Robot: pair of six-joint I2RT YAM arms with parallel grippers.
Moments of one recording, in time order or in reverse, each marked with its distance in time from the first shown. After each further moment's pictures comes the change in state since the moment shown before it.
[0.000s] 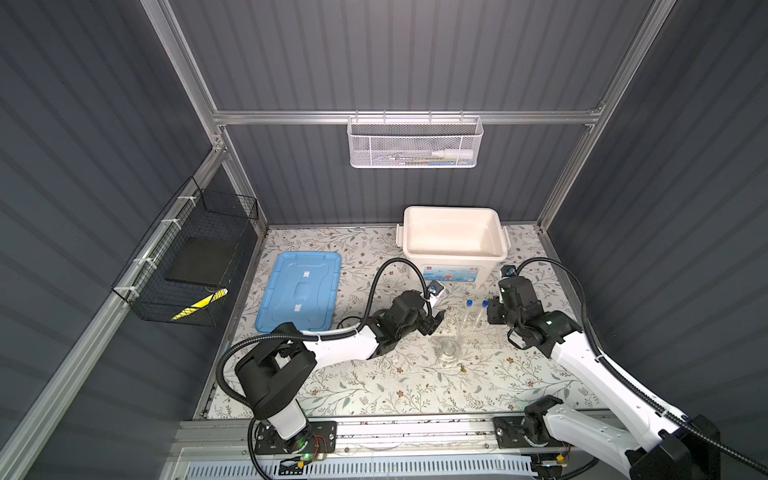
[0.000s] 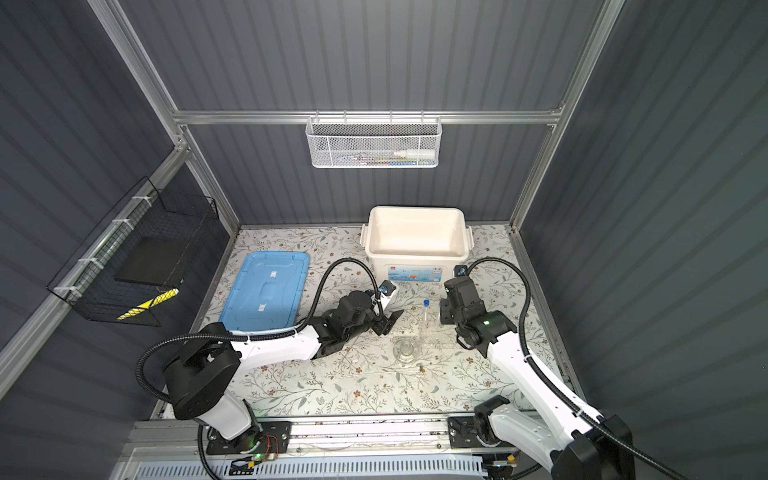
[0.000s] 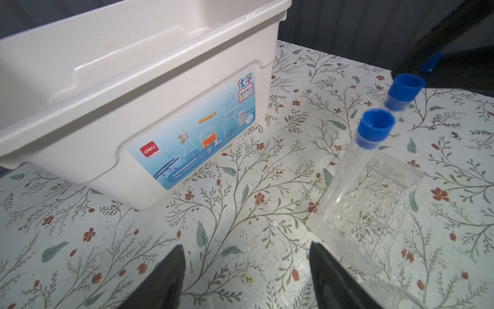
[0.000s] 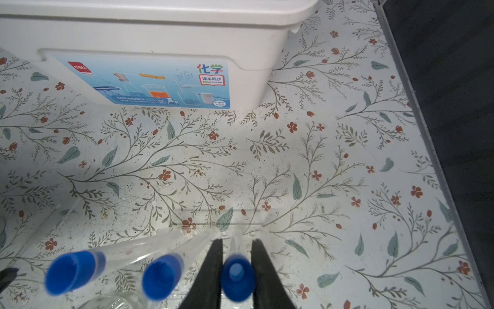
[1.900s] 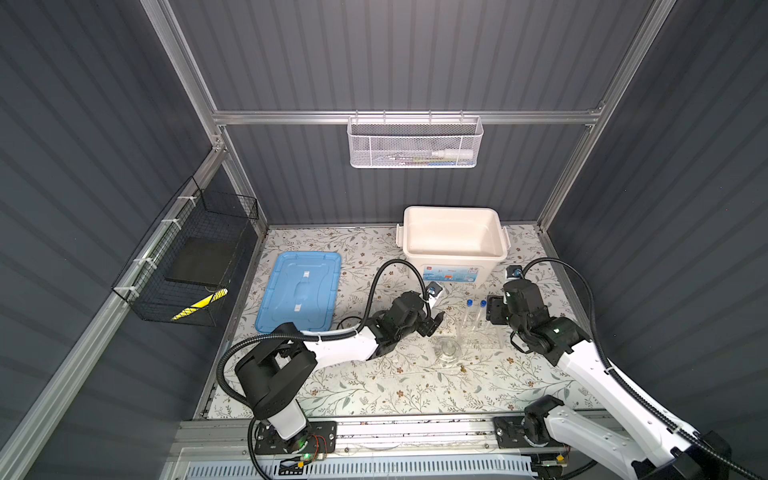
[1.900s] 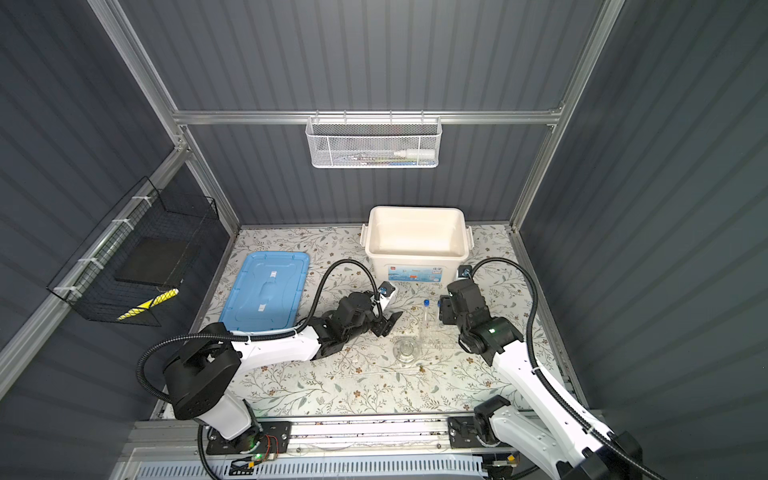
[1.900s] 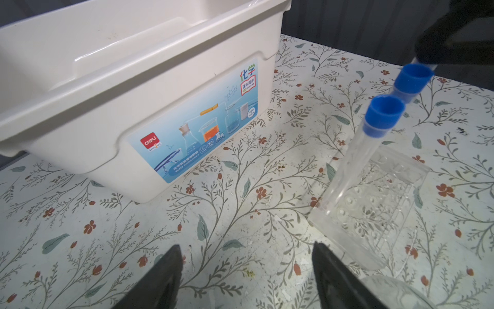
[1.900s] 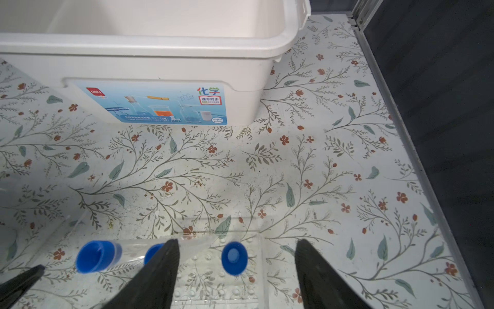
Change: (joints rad) left arm 0.000 0.000 -0.014 0.000 -0.014 -0.011; right arm 0.020 -0.085 -0.011 0.010 0.051 -0.003
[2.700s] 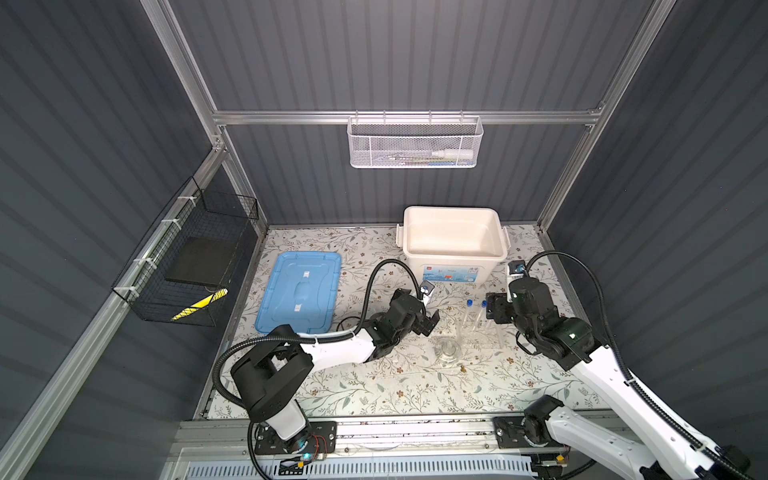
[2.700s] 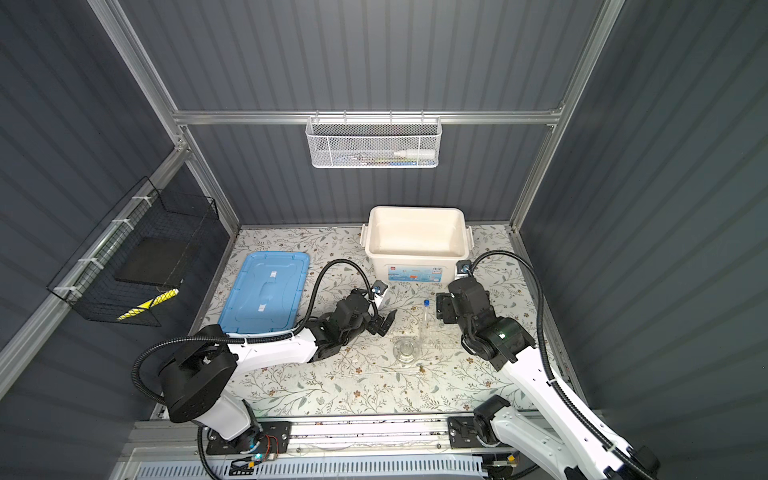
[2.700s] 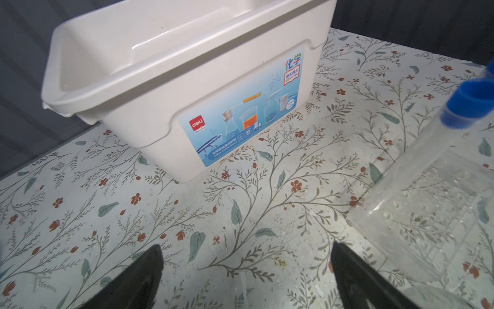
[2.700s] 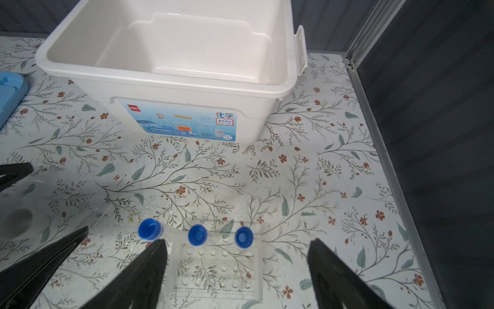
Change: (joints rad) left arm 0.000 -0.029 -0.032 -0.013 -0.168 -0.024; right arm 0.107 -0.042 0.131 -0.130 0.052 -0.033
